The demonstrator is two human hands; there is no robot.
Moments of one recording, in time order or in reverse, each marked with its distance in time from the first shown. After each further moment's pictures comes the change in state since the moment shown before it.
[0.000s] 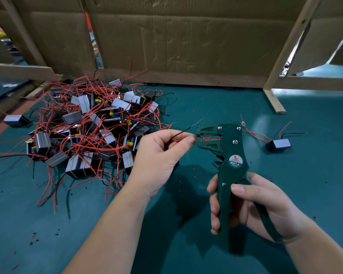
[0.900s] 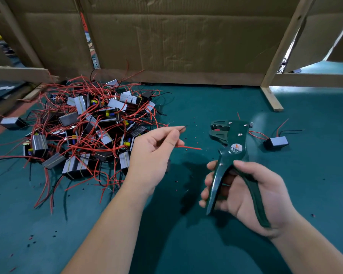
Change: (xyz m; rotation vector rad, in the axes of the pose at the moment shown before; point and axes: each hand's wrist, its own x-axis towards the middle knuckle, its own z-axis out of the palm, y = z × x) left_hand 0.004 -0.008 -0.003 0.149 0.075 0.051; right_hand 0.010 0.002 0.001 0.259 0.147 -0.053
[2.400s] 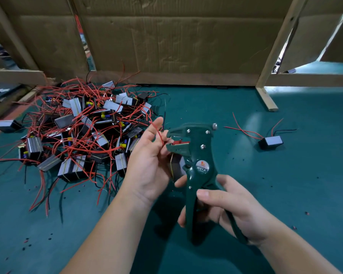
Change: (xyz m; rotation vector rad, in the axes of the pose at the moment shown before) left_hand -0.002 0.006 0.012 -0.738 0.040 -0.313; right_hand 0.002 0.021 0.013 -0.338 -0.111 -0.066
